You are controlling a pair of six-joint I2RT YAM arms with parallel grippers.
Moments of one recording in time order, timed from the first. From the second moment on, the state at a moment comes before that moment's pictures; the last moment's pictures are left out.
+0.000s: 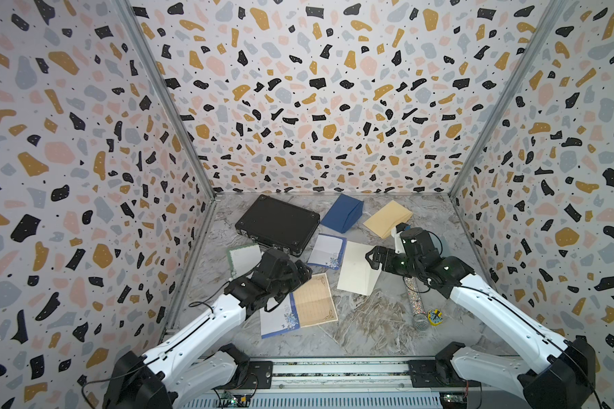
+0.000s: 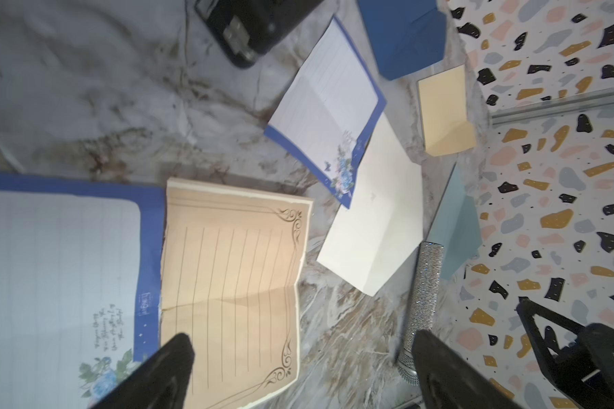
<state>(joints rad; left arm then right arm) -0.53 1.02 0.79 -0.53 0.11 -1.05 0.57 1.13 1.02 -0.64 -0.02 0.63</state>
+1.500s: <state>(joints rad) 0.04 1.46 0.30 0.68 -0.29 -0.09 0.10 1.44 0.36 0.62 0.27 -0.11</state>
